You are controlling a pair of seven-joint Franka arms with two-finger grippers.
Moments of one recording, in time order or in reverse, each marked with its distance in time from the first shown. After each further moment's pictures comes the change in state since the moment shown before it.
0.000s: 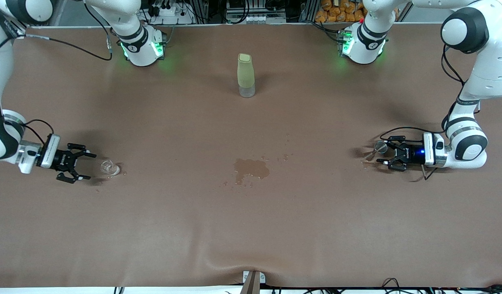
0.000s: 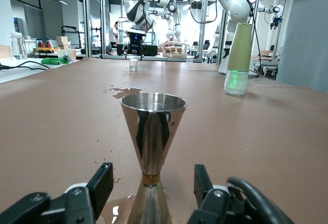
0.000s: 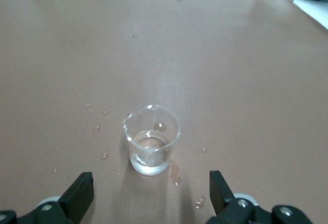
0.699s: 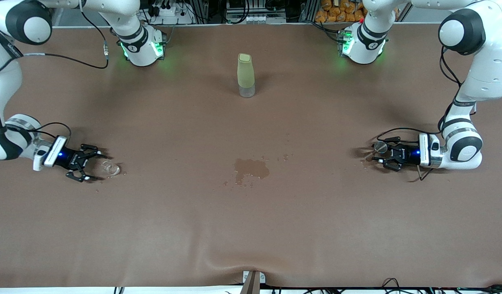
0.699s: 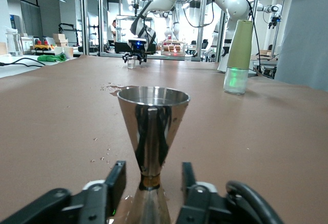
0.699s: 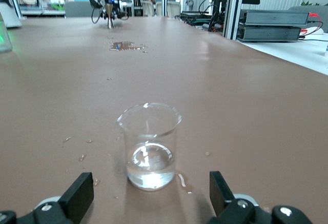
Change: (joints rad) left arm -0.019 0.009 -0.001 -0.004 -0.008 0.013 0.001; right arm -0.077 0.180 0.001 0.034 0.262 -0.179 -0.027
